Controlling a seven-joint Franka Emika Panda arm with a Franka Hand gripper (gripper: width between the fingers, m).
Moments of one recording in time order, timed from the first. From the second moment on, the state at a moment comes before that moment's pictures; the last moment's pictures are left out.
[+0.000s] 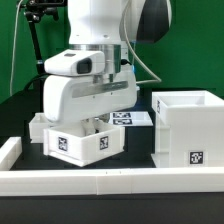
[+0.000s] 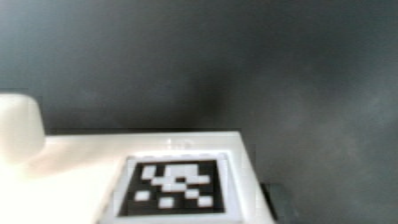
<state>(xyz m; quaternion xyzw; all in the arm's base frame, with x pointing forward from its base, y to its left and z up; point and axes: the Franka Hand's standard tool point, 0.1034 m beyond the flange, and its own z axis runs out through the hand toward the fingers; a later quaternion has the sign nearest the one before) 0.527 -0.059 0.033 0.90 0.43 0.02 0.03</state>
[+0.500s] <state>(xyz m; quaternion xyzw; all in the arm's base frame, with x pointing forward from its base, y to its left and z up) 0.527 -0.060 0.030 0.82 0.57 0.01 0.04</state>
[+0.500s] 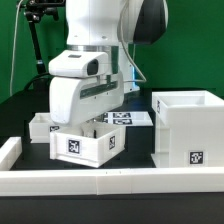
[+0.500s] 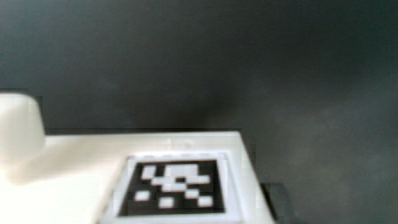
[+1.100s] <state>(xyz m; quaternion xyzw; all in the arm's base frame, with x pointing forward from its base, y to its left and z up) 0.528 -0.060 0.027 0.71 0.70 -0.01 0.05</state>
